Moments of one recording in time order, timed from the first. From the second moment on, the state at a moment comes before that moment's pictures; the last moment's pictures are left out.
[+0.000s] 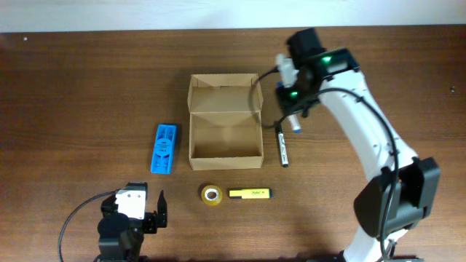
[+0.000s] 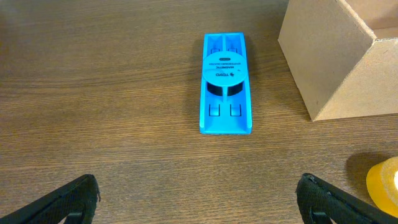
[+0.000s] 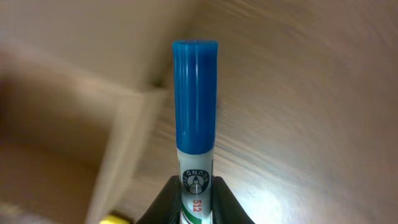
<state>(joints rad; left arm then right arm) 0.00 0.01 0.19 -0.74 -0.02 0.09 0.31 1.90 1.77 -1.18 -0.06 -0.07</state>
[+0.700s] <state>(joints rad) 0.00 0.01 0.19 -0.74 -0.02 0.09 0.69 1.98 1.78 -1.02 0.06 -0.35</state>
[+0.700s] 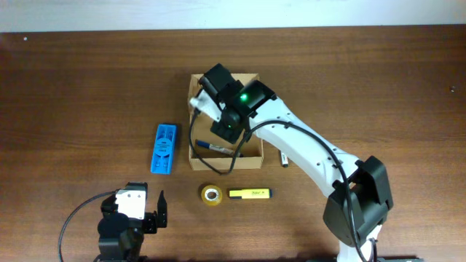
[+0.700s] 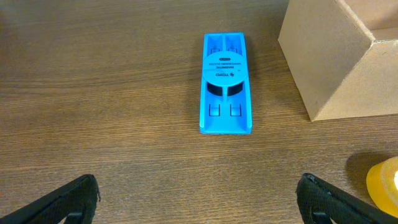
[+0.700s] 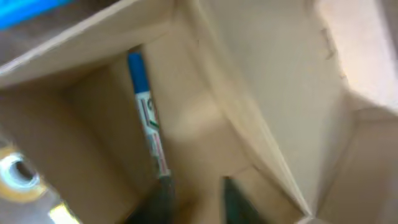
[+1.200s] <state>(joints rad) 0.00 0.01 0.19 -0.74 -0.02 0.09 0.45 1.65 1.69 -1.23 0.15 0.19</state>
